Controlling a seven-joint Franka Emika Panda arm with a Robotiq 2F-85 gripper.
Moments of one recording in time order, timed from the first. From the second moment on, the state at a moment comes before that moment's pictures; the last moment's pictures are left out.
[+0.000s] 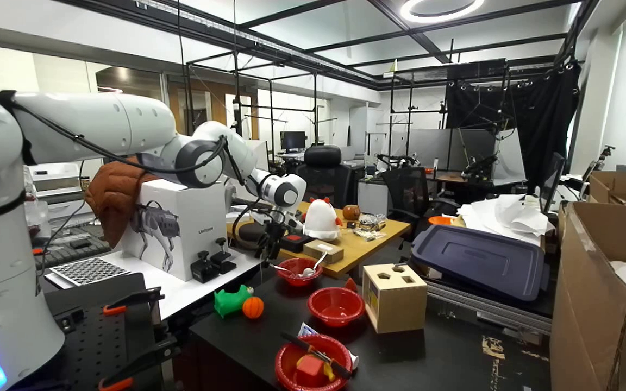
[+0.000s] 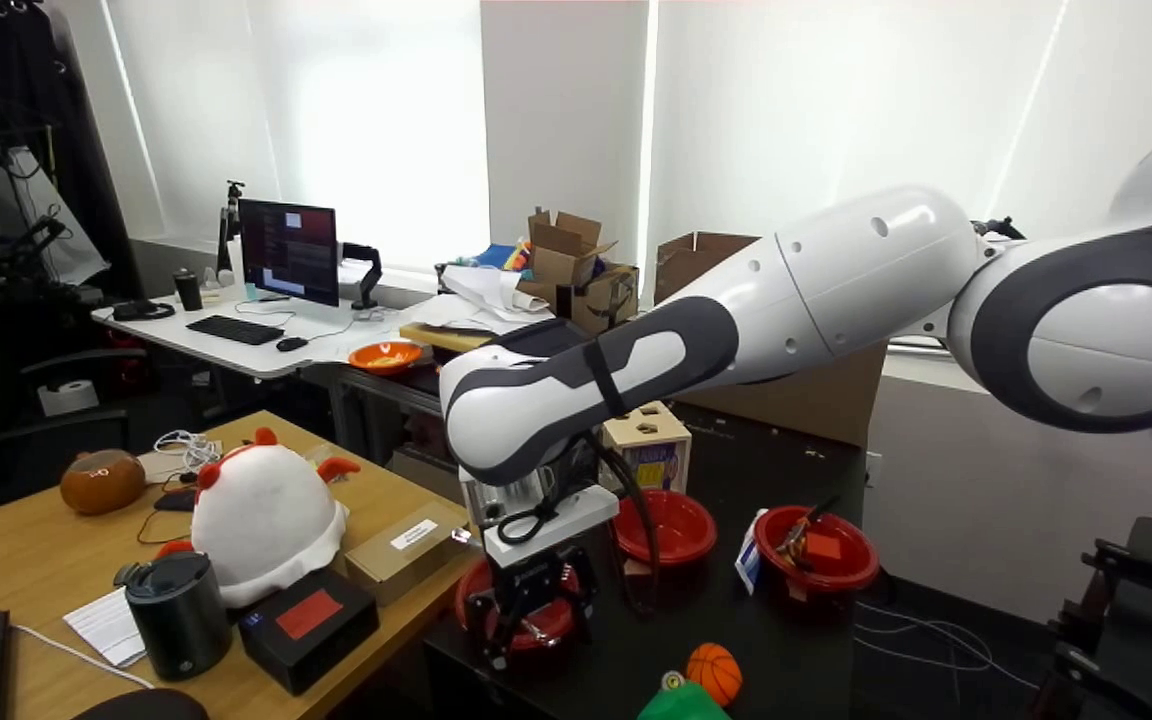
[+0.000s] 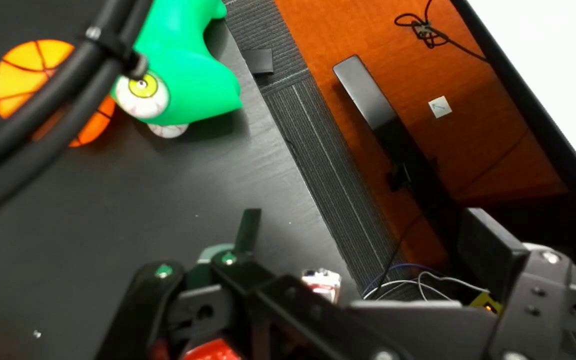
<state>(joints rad) 0.40 1.49 0.11 -0.65 0.12 1.74 0.47</state>
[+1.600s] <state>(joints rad) 0.37 1.49 0.05 -0.70 0.10 1.89 0.58</state>
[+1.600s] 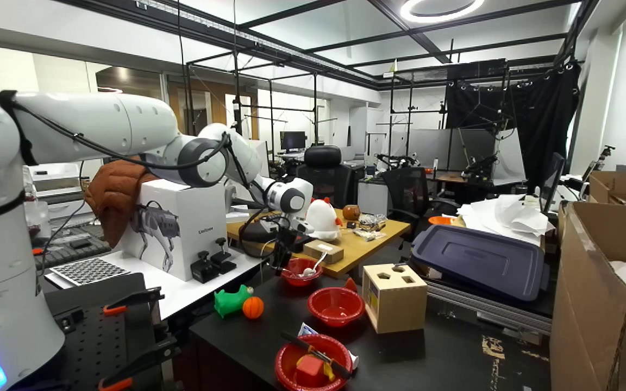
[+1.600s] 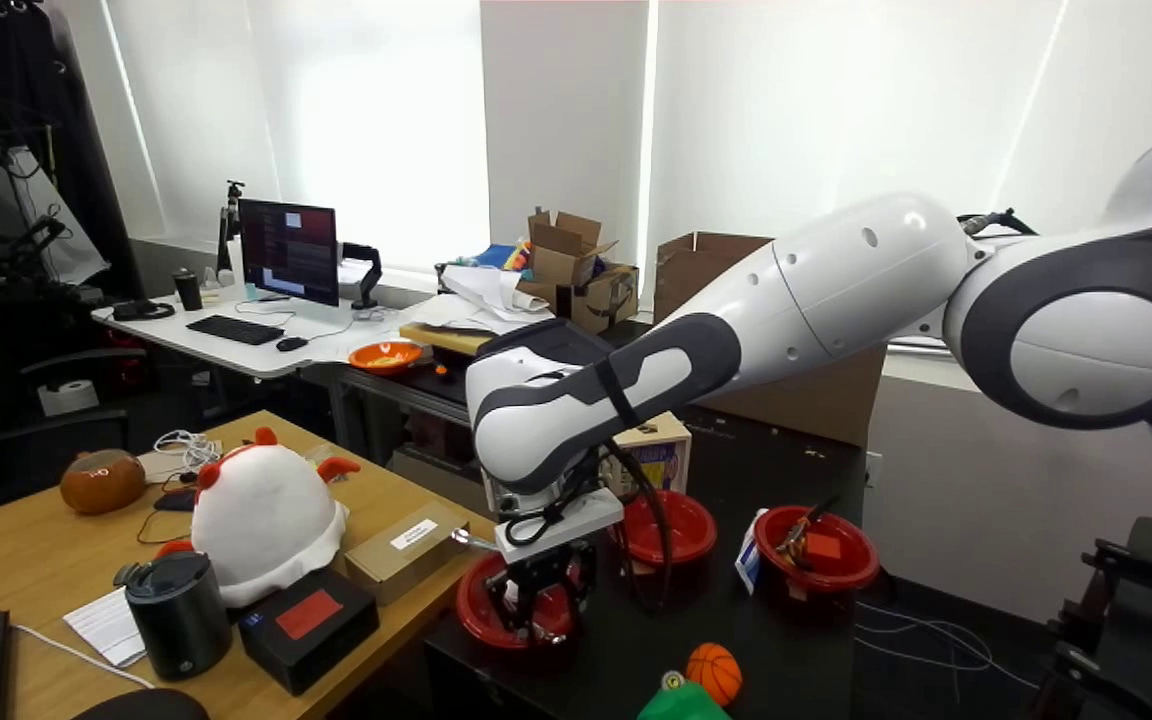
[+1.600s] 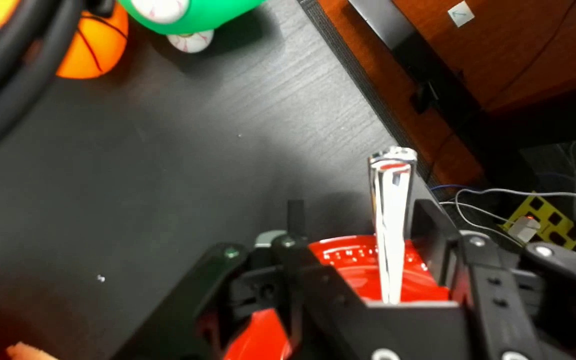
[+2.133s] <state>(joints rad) 0.37 1.49 0.08 -0.67 0.10 1.84 0.57</state>
